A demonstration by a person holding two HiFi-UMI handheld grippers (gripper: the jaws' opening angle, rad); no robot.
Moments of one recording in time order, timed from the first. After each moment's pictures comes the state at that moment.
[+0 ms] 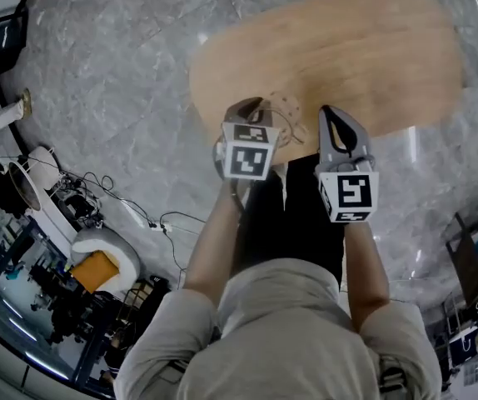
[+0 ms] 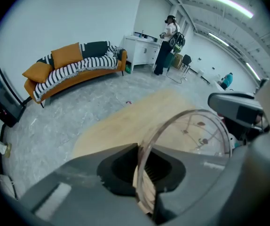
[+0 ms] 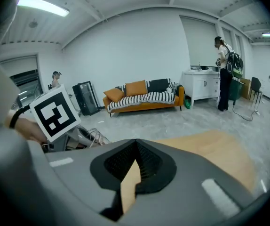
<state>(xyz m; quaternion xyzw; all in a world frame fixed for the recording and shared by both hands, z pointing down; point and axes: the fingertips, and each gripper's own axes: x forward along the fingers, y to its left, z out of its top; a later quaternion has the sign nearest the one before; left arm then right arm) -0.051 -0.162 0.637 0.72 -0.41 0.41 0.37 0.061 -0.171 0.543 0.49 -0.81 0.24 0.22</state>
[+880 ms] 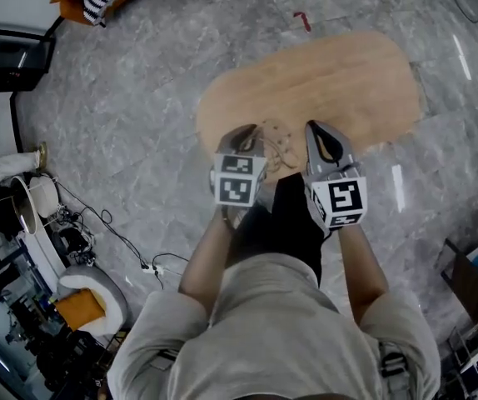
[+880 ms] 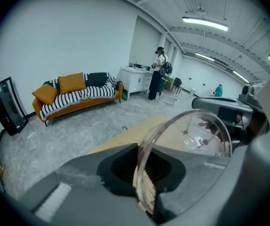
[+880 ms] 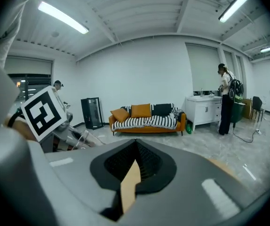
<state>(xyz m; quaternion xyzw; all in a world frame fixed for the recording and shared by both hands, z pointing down) -0.046 -0.106 0.468 0.79 -0.45 0.31 0.29 0.061 -0.112 0.385 0.50 -0.84 0.14 0.14</state>
